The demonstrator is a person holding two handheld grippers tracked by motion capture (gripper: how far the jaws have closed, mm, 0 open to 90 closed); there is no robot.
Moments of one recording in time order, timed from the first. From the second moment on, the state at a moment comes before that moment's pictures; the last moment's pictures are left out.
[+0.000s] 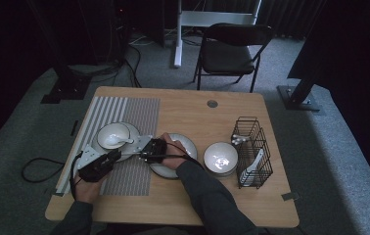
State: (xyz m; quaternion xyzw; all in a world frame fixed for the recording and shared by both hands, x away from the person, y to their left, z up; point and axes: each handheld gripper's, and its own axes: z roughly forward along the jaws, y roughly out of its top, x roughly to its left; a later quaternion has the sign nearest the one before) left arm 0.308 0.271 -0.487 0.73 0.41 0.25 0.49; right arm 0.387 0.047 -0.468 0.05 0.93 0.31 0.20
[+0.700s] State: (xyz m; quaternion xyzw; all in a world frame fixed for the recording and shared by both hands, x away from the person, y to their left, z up) left arm 0.309 0.263 -0.483 0.73 0.40 0.25 0.50; right arm 0.364 0.007 -0.451 0.15 0.90 0.34 0.24
